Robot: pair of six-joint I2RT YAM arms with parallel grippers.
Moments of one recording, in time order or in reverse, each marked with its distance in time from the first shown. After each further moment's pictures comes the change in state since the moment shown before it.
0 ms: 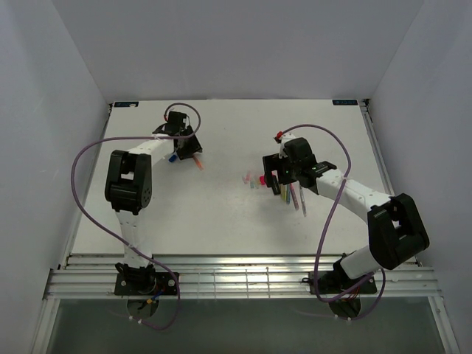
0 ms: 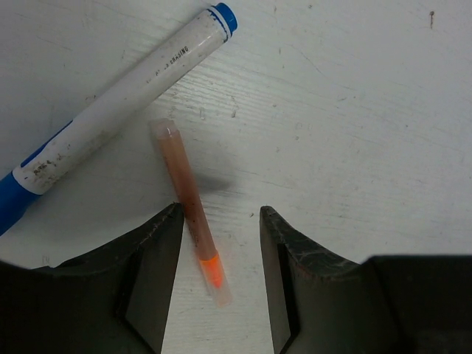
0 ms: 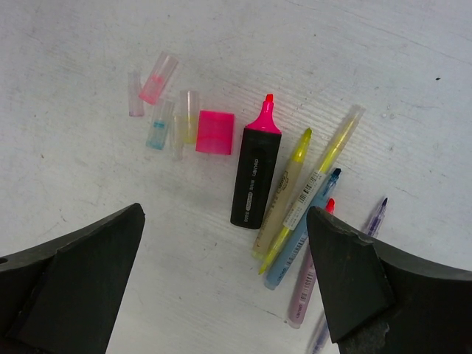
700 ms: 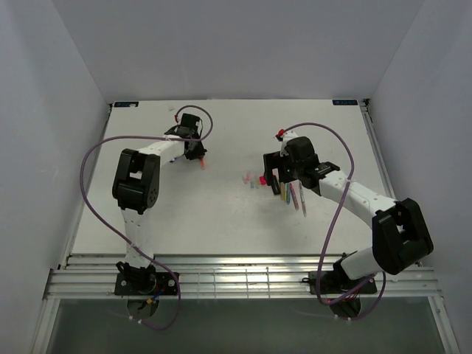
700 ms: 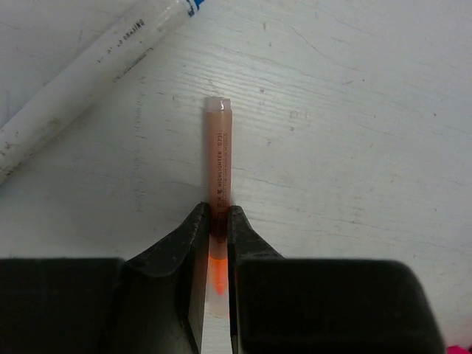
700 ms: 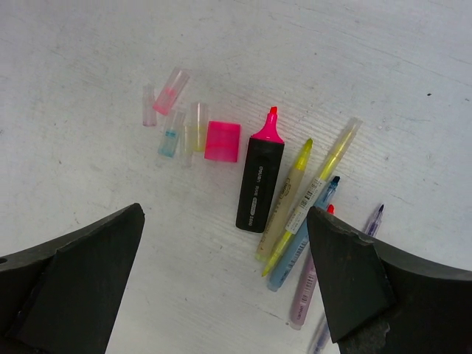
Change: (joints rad) left arm -0.084 0.041 0.032 -0.029 -0.136 0.024; right arm 0.000 -0.029 -0.006 0.016 -0.010 0.000
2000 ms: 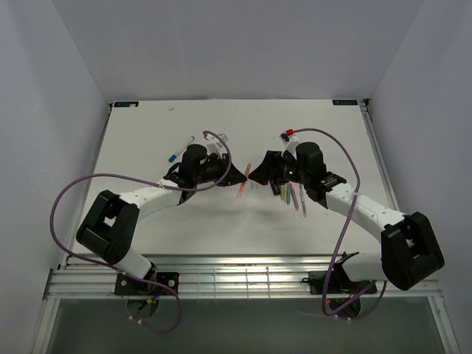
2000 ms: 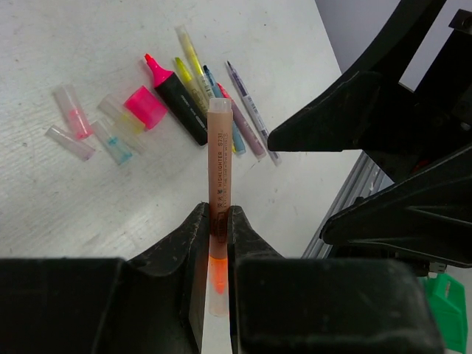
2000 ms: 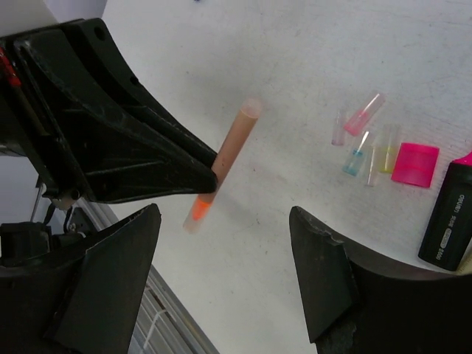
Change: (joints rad) left arm -0.257 -0.550 -0.667 0.664 0.602 -0.033; right arm 0.000 -0.128 -0.147 0.299 -0.379 0.370
